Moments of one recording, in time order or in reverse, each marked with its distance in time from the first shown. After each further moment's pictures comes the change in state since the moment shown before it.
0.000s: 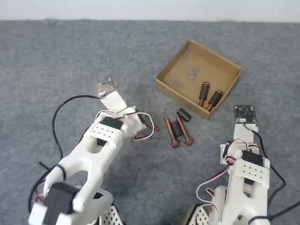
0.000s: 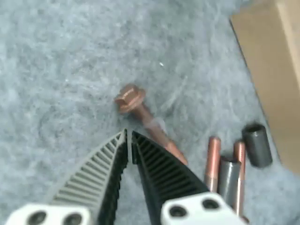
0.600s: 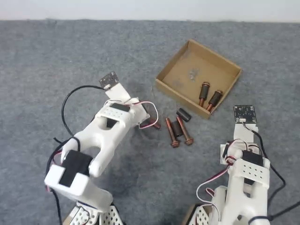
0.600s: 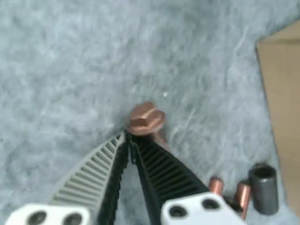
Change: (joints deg) left arm -1.2 20.6 -15.3 -1.0 3.0; right arm 0.0 0.0 0.0 0.0 0.0
